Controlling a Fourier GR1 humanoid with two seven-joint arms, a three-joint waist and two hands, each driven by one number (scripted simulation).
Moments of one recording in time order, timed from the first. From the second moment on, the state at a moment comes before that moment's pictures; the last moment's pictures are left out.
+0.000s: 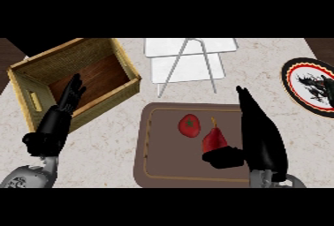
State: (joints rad) left arm -0.12 0.39 -0.21 -1.60 0.09 0.24 -0.01; right arm -0.25 -0.14 0.41 -1.96 0.78 0.09 1.17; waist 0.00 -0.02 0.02
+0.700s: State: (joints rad) left arm -0.14 0.38 -0.18 -1.59 0.08 0.21 0.02; right arm -0.21 -0.02 0.38 -1.88 0.89 0.13 1.14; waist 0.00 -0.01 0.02
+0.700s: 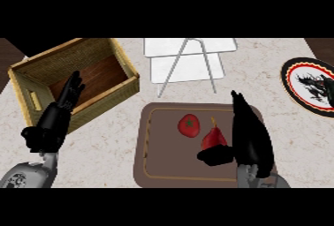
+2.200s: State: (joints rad) left arm -0.17 0.31 -0.14 -1.57 0.02 0.17 0.04; right arm -0.17 -0.01 0.36 -1.67 0.91 0.08 1.08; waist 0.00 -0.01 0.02
